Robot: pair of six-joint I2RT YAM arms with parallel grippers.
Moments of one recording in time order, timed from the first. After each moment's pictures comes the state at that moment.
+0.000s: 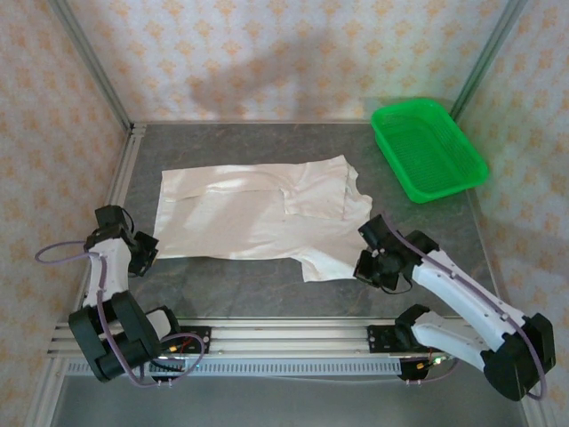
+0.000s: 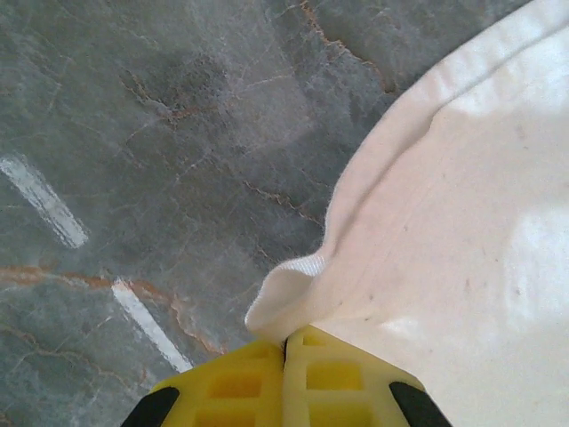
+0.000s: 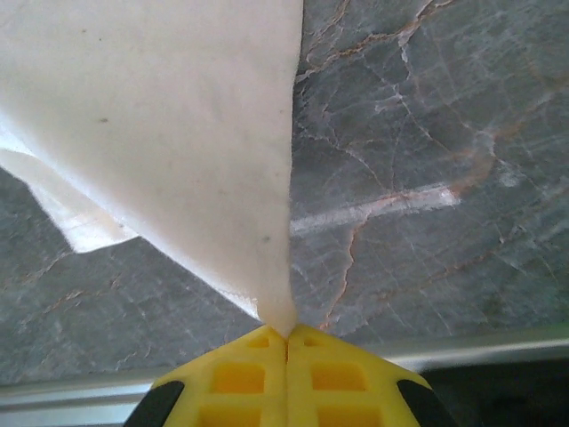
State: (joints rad) left arm 0.53 1.11 0.68 -0.84 0.16 -0.70; right arm 0.58 0.95 0.74 -1.14 -0.12 0.95
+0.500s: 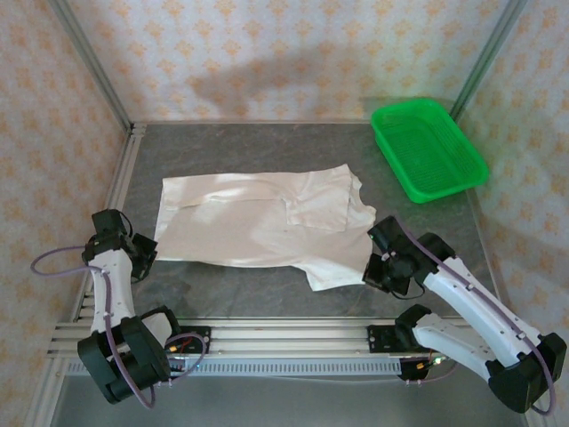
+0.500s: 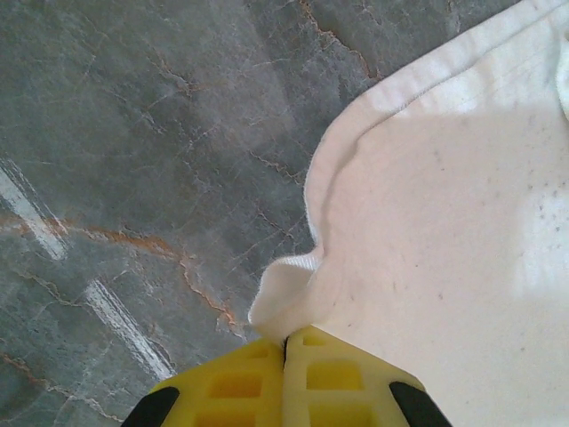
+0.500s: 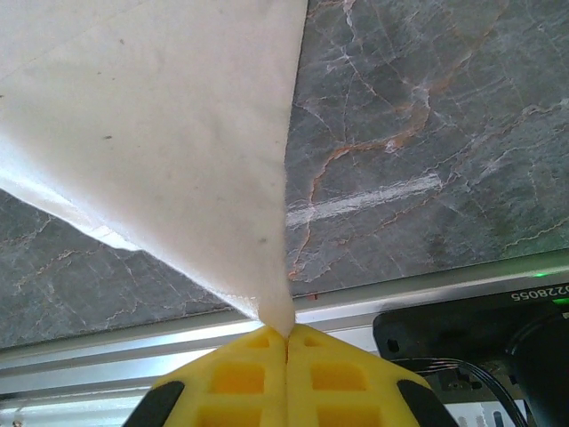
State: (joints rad) left arm 0.54 0.99 0.67 -0.91 0.17 -0.73; right arm 0.57 0.88 0.81 -1.30 -0.12 0.94
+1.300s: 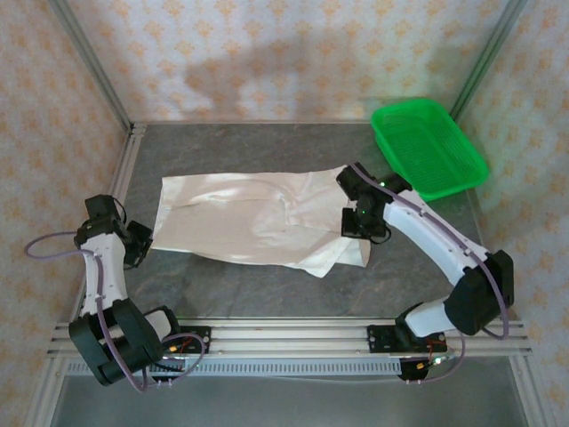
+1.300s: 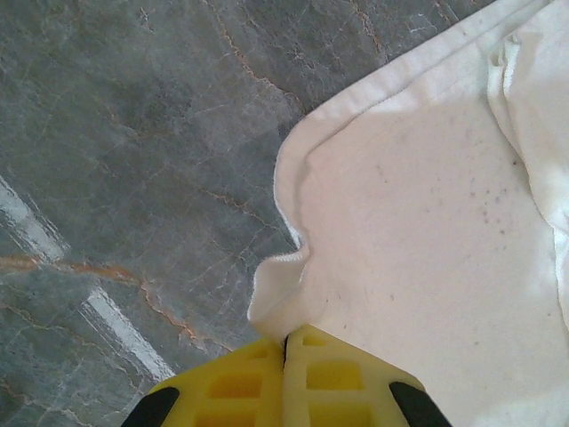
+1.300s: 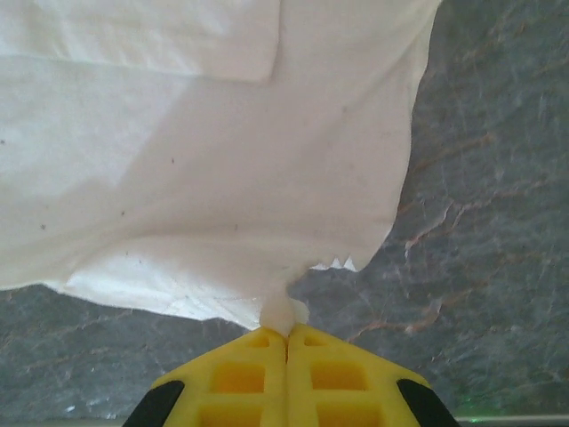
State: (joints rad) left arm 0.54 1.12 0.82 -0.93 0.19 -0.70; right arm 0.54 1.43 1.27 -1.26 0.05 0.60
